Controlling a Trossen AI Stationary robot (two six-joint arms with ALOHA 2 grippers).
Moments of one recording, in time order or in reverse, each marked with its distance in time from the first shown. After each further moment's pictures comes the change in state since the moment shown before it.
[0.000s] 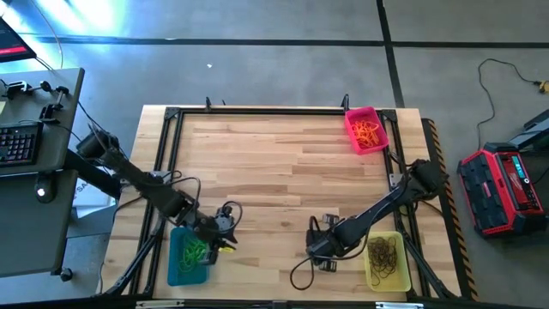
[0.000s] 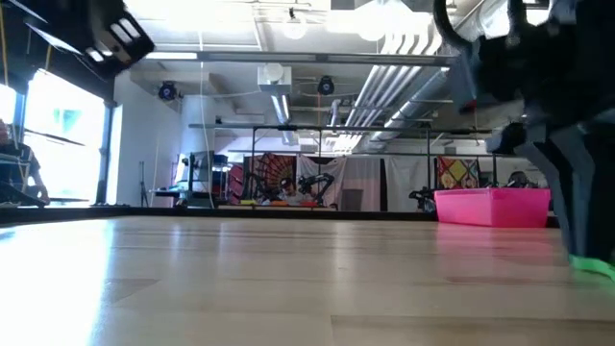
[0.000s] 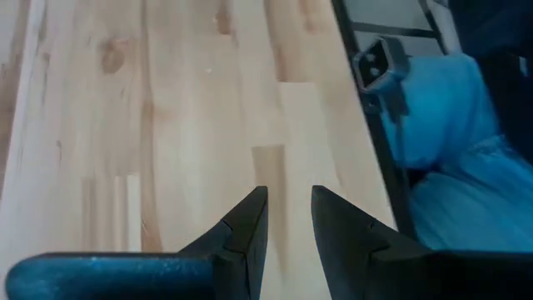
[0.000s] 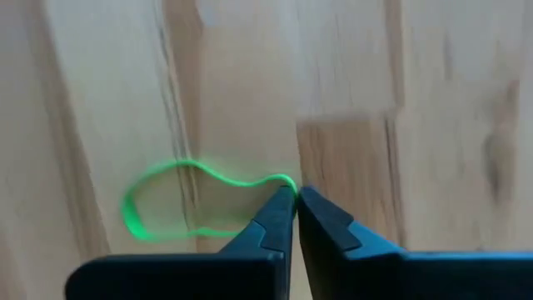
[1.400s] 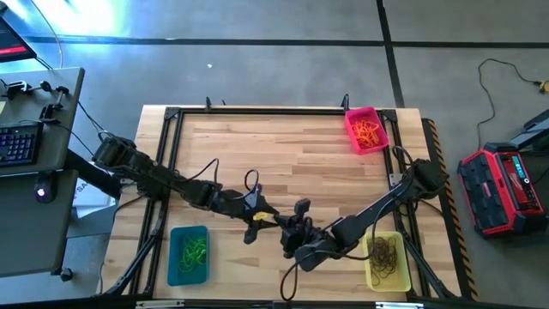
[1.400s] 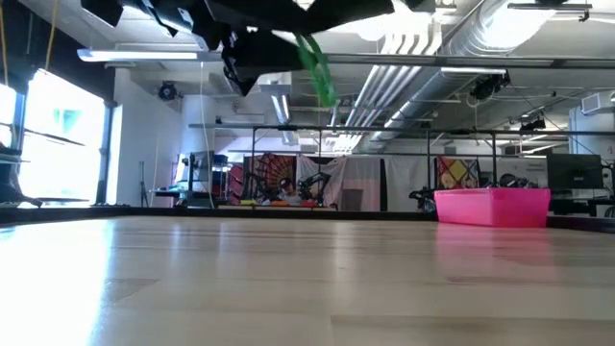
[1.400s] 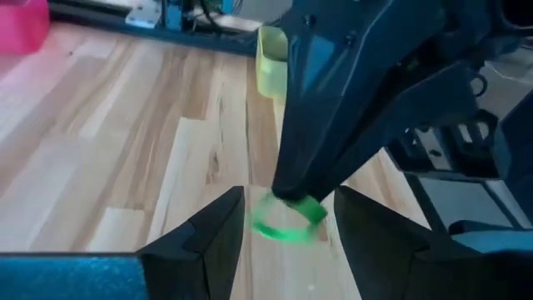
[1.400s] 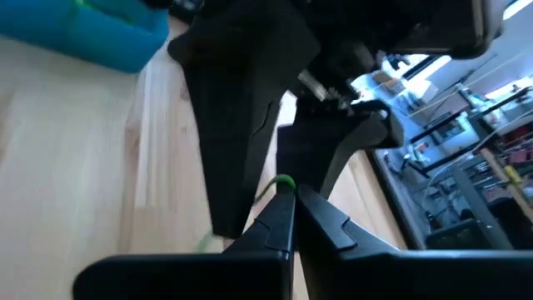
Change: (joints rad) left arm 0.272 0.221 0.000 0.599 -0.068 0.185; right arm -0.008 0.000 0.178 0.511 0.913 -0.764
